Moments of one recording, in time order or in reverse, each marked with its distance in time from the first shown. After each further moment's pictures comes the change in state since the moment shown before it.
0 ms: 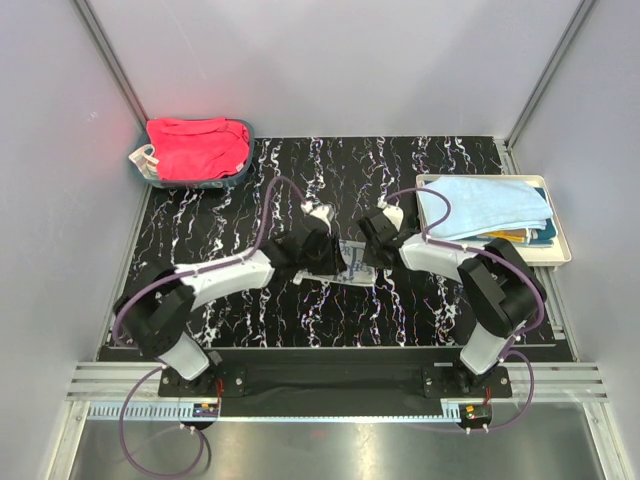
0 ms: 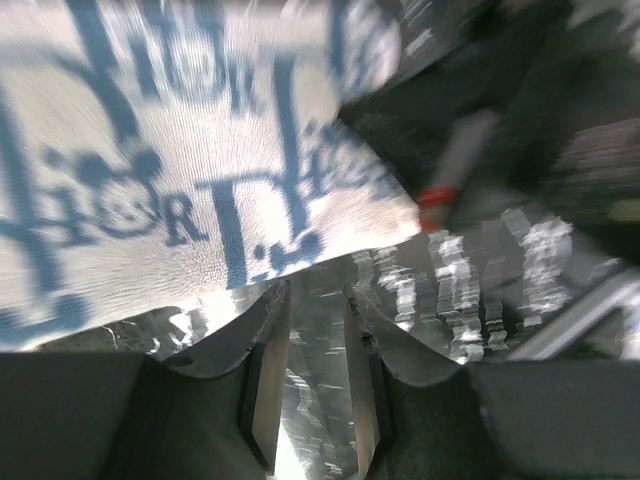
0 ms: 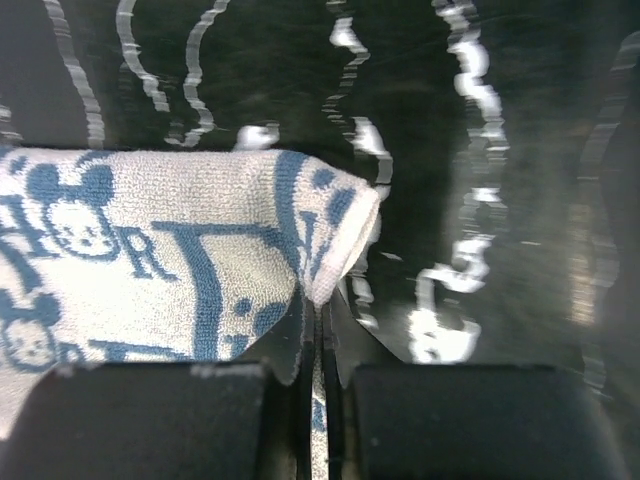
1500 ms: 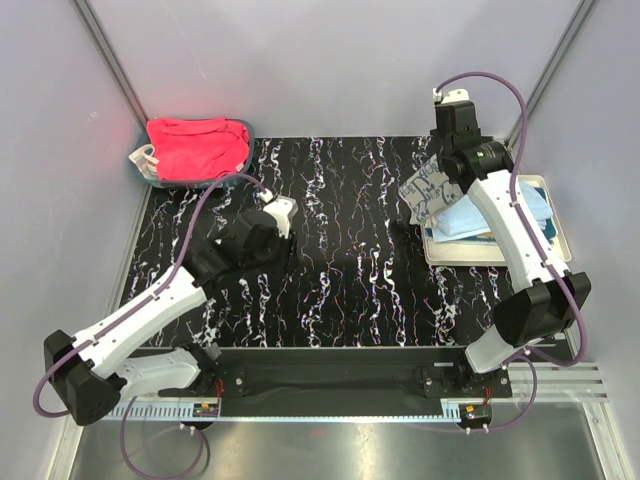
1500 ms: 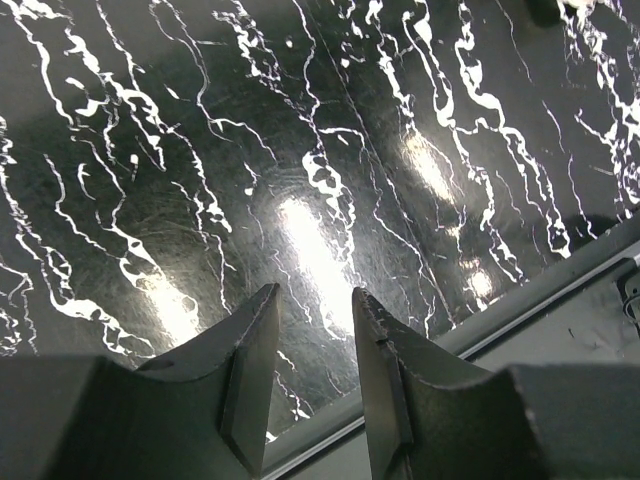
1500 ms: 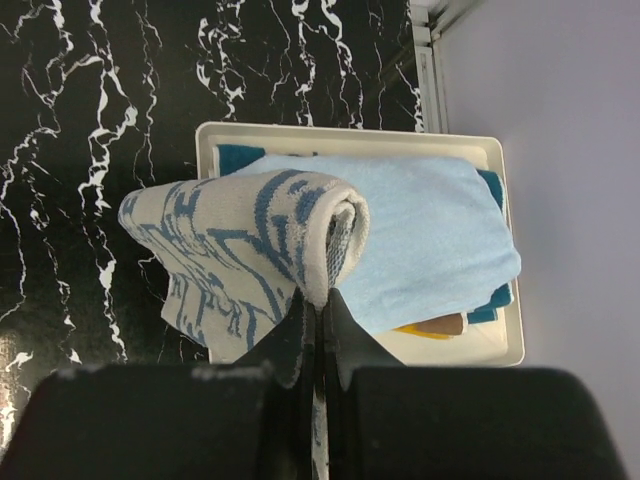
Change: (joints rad) left arm 0.064 -0.505 0.084 -0.556 -0.093 0.375; right arm -0.348 -0.124 0.773 -0.547 0.243 -0.817
